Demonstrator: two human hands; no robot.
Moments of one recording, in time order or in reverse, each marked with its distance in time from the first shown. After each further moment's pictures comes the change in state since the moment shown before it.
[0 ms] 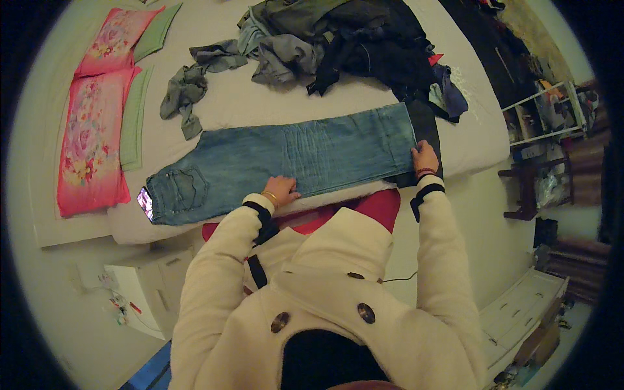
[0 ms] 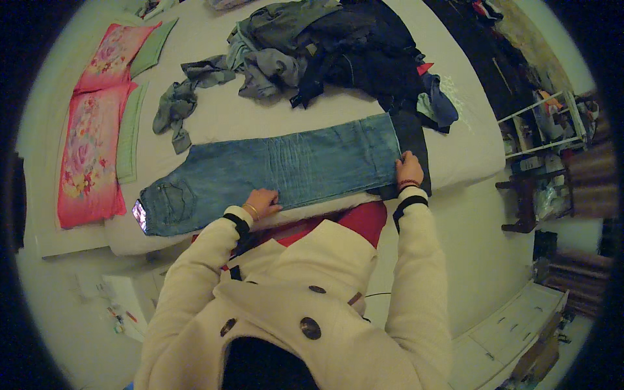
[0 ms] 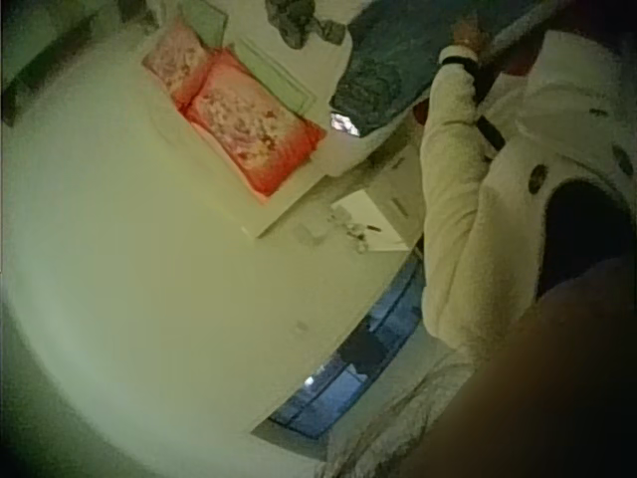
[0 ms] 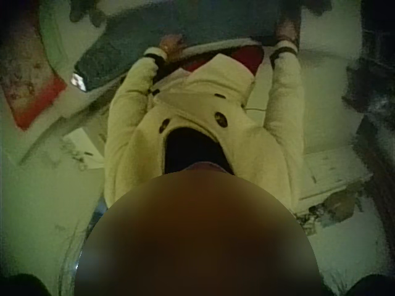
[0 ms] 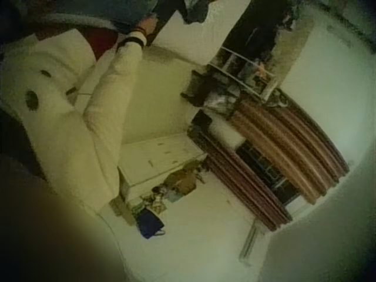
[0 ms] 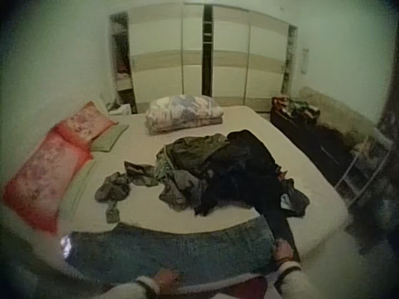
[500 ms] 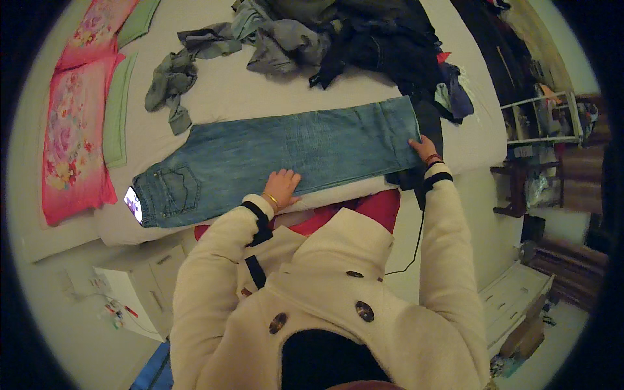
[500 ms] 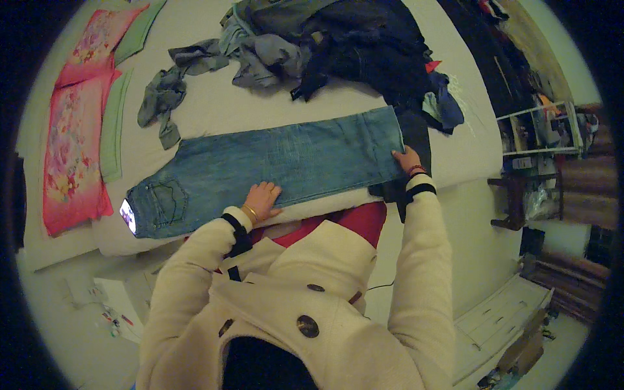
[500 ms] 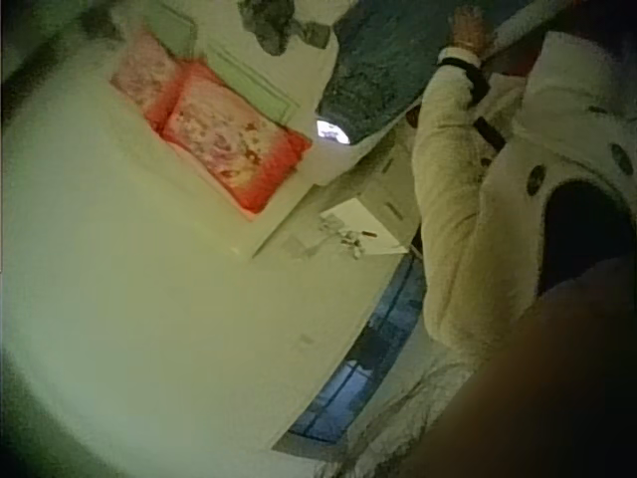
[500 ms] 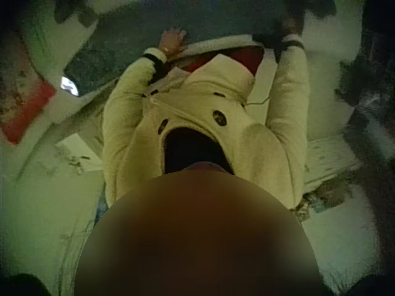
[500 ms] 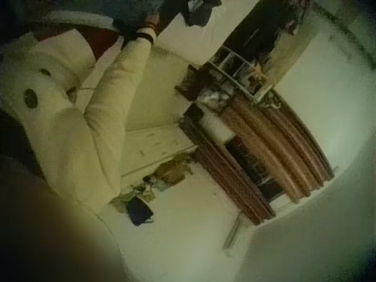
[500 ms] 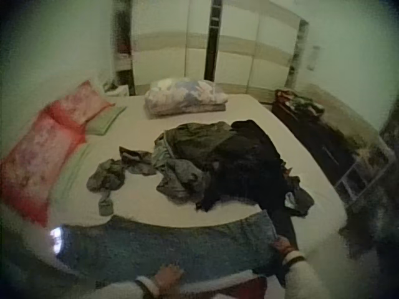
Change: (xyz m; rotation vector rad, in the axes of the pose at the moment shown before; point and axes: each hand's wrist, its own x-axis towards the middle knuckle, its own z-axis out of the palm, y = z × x) left_hand 0.010 -0.003 -0.008 0.115 0.149 0.137; right_hand 0.053 0.009 0.022 0.308 -0.480 0.066
